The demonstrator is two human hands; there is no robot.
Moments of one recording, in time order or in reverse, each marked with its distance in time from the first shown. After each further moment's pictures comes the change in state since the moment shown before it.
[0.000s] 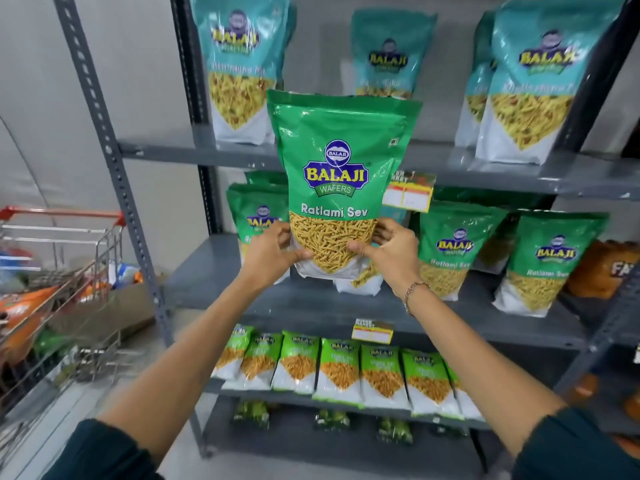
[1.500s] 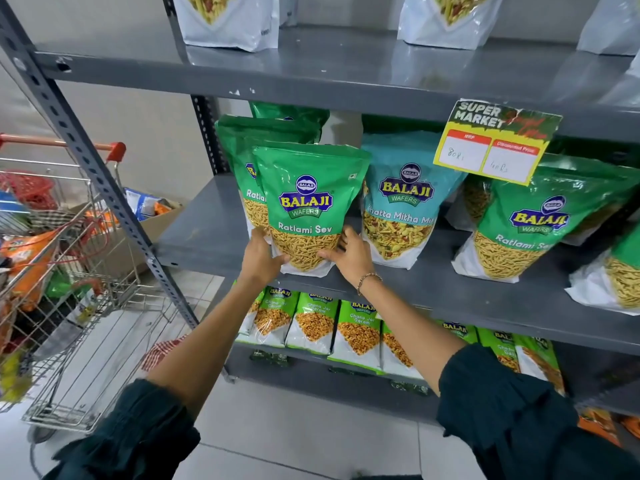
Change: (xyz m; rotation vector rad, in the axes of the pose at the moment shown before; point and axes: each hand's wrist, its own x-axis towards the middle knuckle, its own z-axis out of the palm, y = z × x) left_hand 0.074 -0.168 0.042 0.299 0.054 -0.453; right_hand 0.074 0.194 0.126 -0.115 -0.358 0.281
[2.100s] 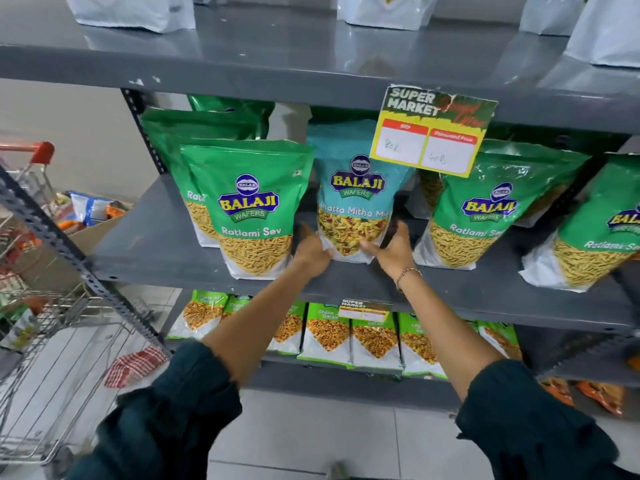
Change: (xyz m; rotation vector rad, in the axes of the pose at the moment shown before) left_hand 0.008 0.105 0.128 0.132 -0.350 0.059; right_hand 0.008 0.076 -0.137 -0.076 0.314 0.201
